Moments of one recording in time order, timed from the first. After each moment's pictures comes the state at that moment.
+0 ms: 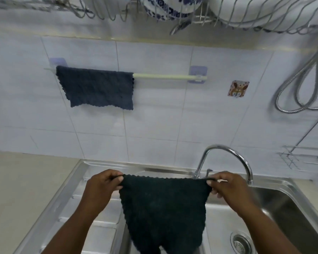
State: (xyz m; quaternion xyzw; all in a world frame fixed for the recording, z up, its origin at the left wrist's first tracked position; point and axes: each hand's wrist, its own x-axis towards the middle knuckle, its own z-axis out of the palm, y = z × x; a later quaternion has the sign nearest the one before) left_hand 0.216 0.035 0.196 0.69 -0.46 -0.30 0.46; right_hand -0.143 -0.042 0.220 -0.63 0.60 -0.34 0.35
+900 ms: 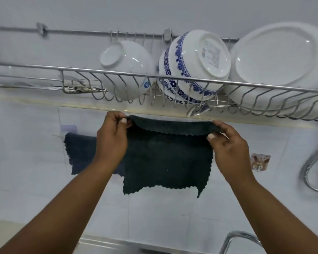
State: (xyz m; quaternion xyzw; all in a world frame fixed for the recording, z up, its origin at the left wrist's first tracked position) left_hand 0.260 -0.156 0.437 0.48 -0.51 -0.07 0.71; right_hand -0.018 -0.207 0.431 -0.66 0.34 -0.64 0.21
